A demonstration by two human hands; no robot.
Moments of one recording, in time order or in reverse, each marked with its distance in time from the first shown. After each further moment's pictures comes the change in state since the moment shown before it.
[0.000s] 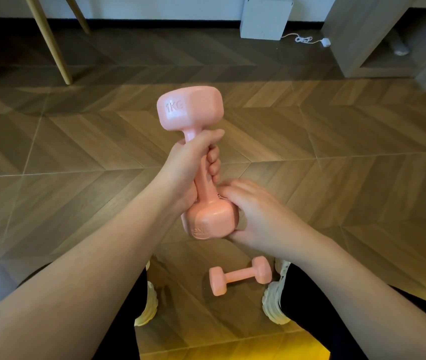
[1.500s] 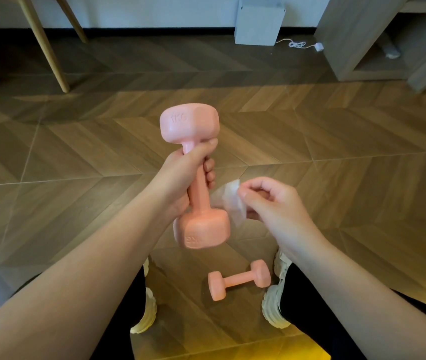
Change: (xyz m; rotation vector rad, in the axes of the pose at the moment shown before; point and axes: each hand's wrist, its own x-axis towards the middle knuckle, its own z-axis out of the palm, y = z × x) left_hand 0.002 -0.002 -0.005 0.115 0.011 -0.035; right_hand -0.011 0.000 -0.009 0.905 0.346 0.527
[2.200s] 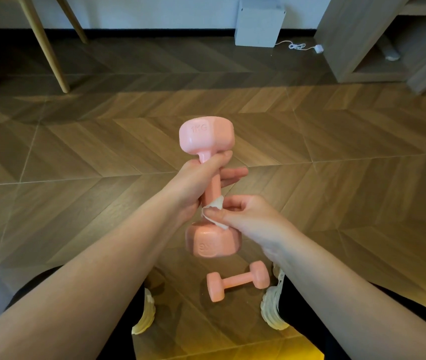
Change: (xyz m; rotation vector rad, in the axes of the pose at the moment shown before) left_hand 0.004 -0.011 0.015 0.139 -0.079 -0.100; right_hand 0.005 -0.004 0.024 -0.073 -0.197 0.325
